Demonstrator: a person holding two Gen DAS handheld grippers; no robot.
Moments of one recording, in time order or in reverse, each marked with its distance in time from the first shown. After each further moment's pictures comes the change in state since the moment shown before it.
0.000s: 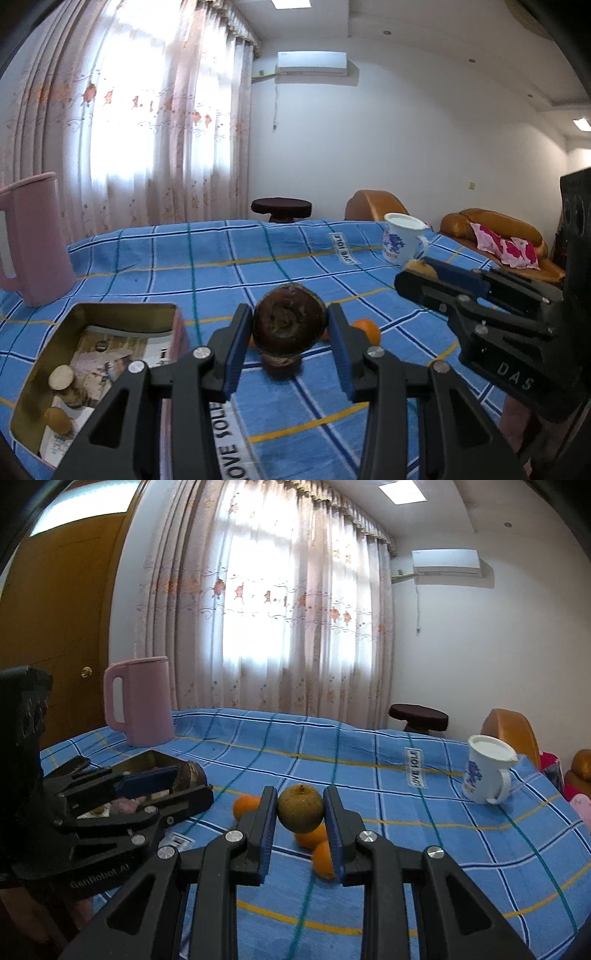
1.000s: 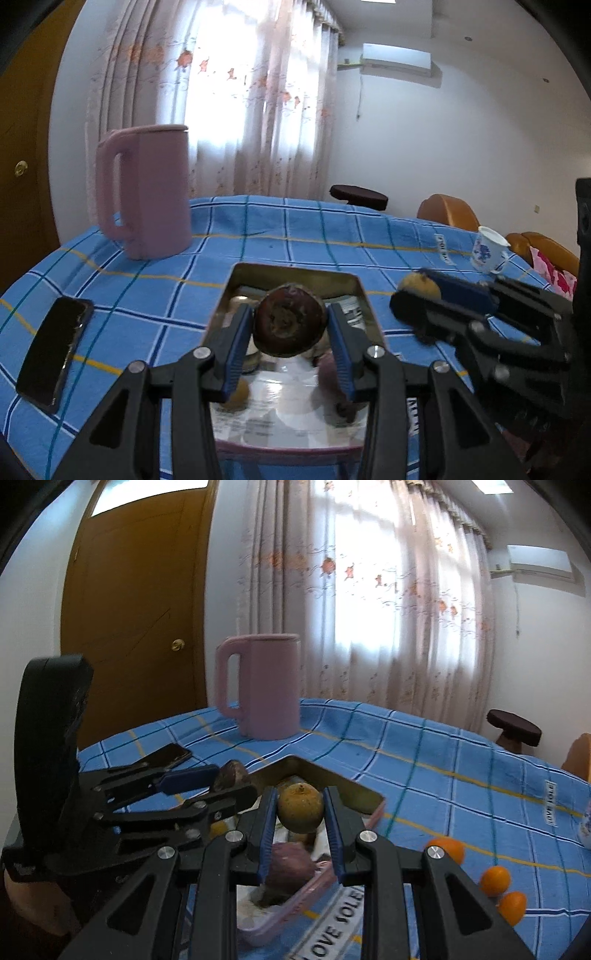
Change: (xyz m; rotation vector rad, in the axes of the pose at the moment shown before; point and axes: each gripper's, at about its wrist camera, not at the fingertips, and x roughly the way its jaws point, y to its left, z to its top) left arm -0.056 0.133 -0.017 -0.165 0.071 0.249; right arm 0.054 0.147 0.024 -0.116 0.073 0.360
